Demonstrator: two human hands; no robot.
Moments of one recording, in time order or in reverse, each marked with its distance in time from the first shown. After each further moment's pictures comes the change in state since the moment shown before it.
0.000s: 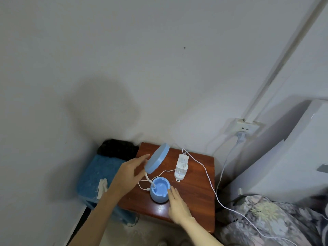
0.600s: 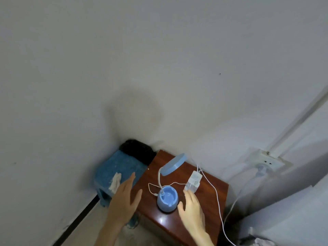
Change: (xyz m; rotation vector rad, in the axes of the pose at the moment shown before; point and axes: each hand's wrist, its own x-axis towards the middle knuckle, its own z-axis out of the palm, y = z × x) left_hand -0.096 0.022 0.015 0.142 0.327 -0.427; right_hand -0.030 -0.013 -0.064 0.123 0.340 -0.087
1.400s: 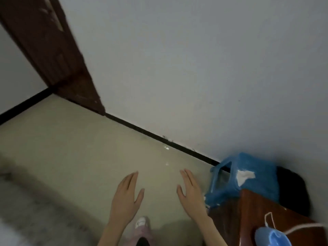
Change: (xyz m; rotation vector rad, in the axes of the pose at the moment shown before) left_hand -0.403 0.082 0.011 0.379 0.795 -1.184; right_hand -0.193 -0.100 0.080 -0.112 -0.926 -1.382
